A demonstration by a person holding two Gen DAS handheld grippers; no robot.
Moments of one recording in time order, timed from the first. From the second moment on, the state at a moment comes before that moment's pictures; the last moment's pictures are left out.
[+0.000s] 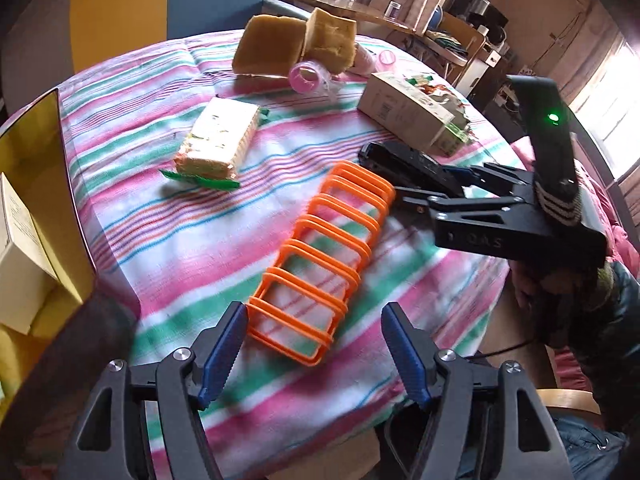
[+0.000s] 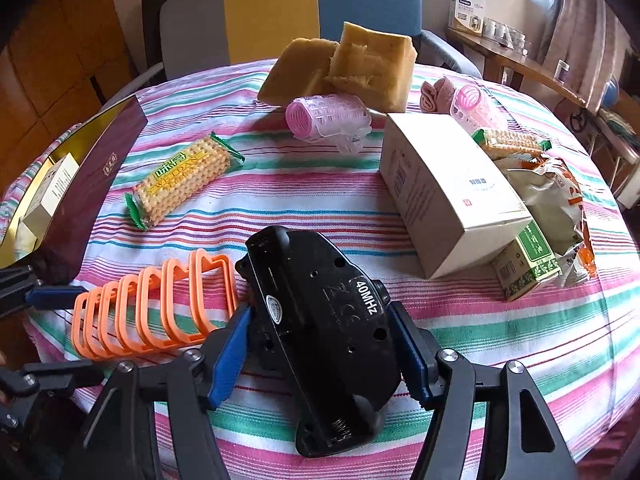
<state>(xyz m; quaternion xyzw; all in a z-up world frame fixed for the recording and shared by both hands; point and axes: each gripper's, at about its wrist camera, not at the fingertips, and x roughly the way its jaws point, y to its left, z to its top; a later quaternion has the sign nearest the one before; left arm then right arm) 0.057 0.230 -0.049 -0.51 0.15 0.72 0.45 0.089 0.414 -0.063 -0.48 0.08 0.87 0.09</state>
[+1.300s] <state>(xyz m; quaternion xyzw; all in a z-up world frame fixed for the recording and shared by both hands) 0.046 0.235 -0.055 -0.48 0.13 0.75 0.43 0.092 0.400 -0.062 -0.47 0.04 0.88 0.08</state>
